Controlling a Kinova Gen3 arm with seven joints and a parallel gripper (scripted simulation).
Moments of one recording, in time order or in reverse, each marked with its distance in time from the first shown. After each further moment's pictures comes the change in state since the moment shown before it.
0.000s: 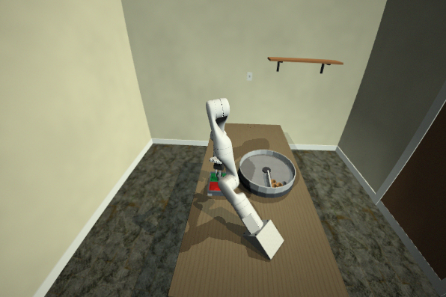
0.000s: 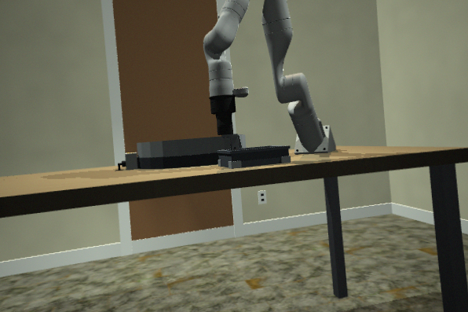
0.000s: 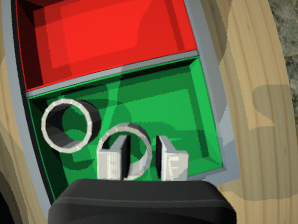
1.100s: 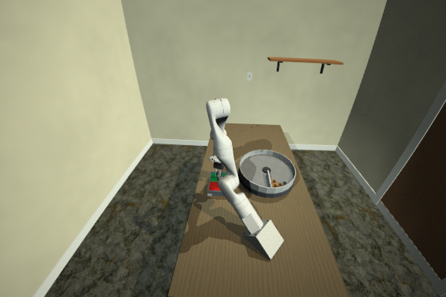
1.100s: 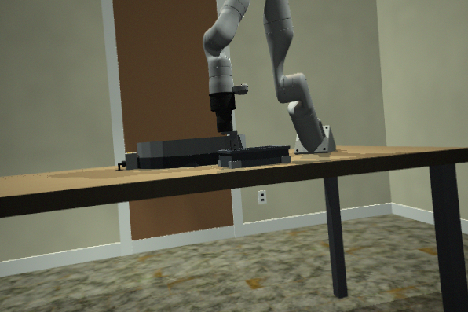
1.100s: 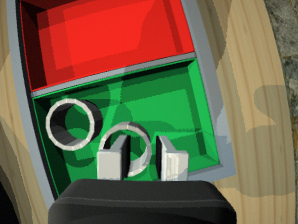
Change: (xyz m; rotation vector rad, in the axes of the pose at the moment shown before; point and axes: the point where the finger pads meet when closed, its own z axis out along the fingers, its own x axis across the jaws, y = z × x) arm 0.000 0.000 -0.009 -0.001 0.000 0.001
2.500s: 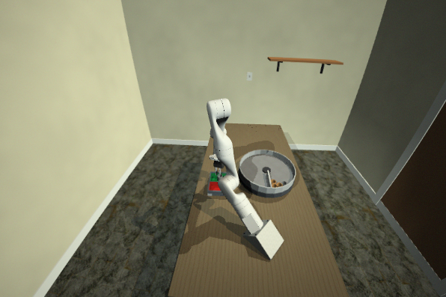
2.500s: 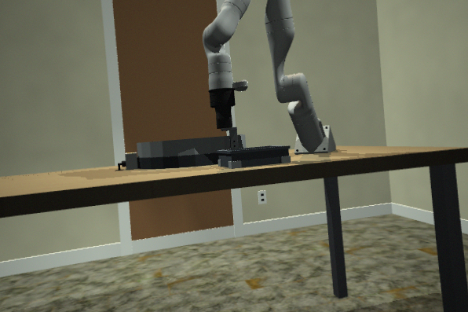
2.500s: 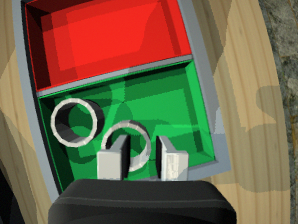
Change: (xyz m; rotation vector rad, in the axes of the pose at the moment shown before) arm 0.000 0.001 -0.011 -0.002 0.001 0.001
